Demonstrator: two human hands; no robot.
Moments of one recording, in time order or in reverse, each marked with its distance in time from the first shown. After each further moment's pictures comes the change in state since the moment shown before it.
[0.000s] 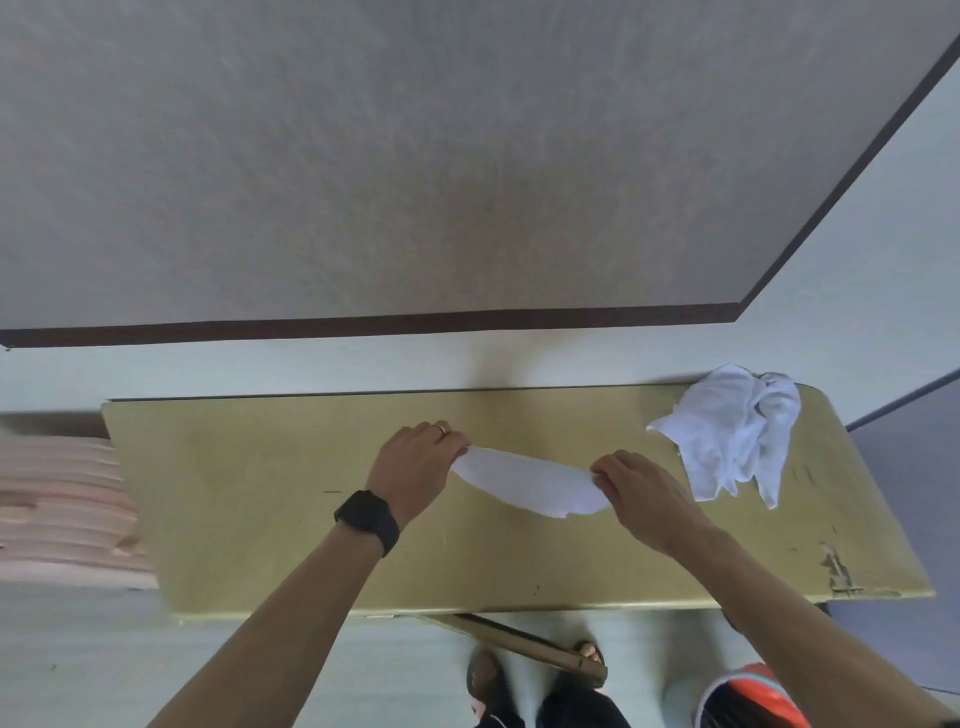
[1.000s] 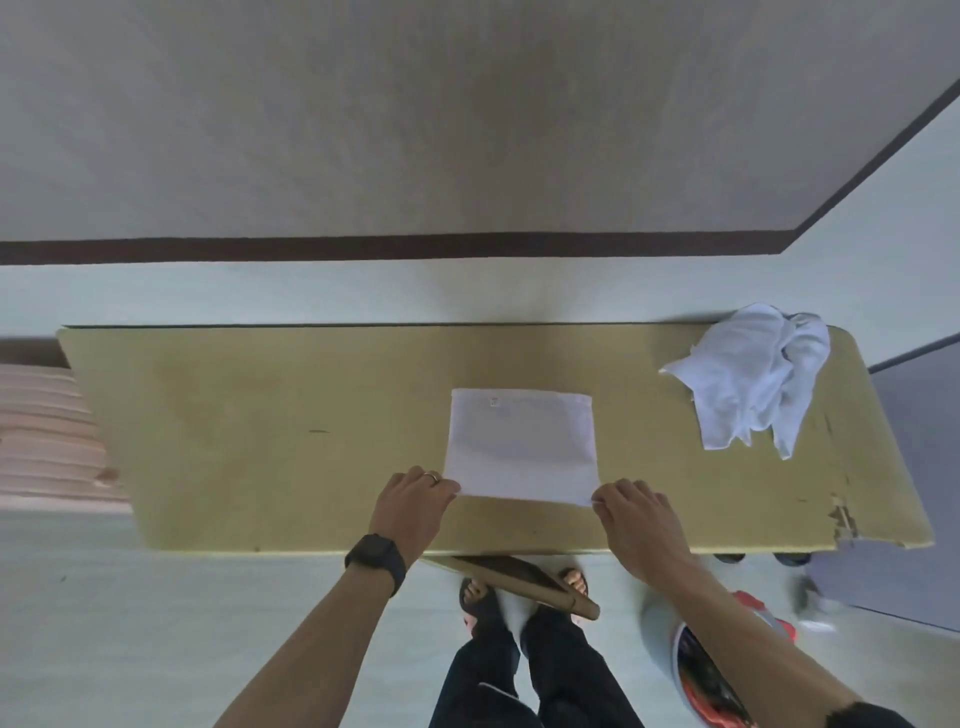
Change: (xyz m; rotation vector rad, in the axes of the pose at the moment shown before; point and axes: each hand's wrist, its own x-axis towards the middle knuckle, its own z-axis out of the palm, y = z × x) left_hand -0.088 0.018 0.117 -0.096 -0.243 -0.175; right_hand -0.049 0.027 0.118 -0.101 -0.063 0.184
